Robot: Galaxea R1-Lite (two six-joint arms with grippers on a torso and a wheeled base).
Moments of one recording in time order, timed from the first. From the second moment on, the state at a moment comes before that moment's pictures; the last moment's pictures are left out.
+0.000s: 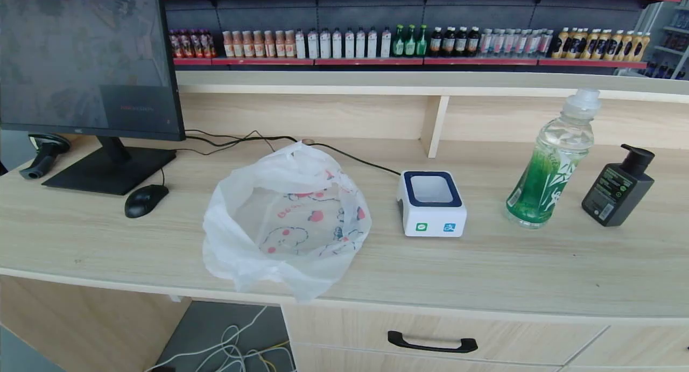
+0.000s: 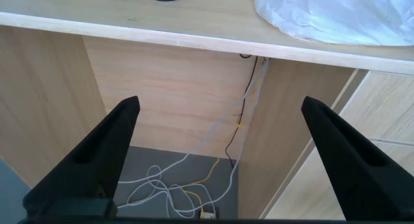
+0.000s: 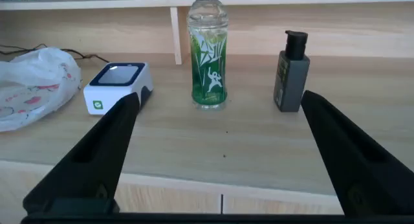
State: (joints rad) left arm 0.00 0.00 0.00 -0.01 0.00 0.00; right arm 0.01 0.57 -0.08 -0.77 0.04 0.01
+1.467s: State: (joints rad) left arm 0.00 0.00 0.00 -0.01 0.00 0.00; right arm 0.17 1.55 -0.28 -1.47 0.06 0.00
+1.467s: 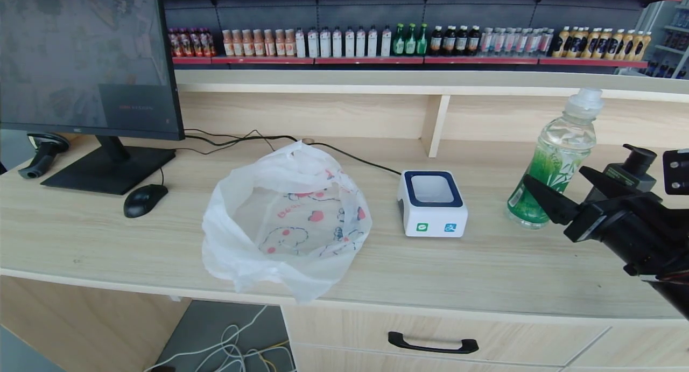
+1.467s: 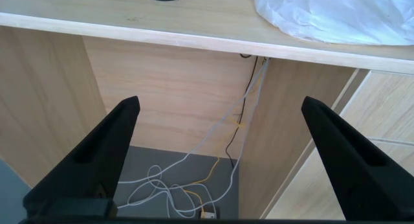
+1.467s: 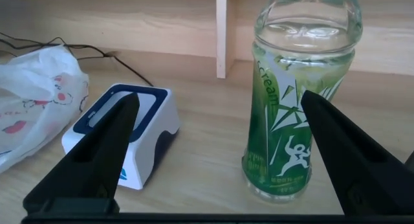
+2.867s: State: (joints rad) left arm 0.00 0.00 0.00 -0.01 0.00 0.00; right arm -0.03 1.85 -0.53 -1.48 0.14 -0.02
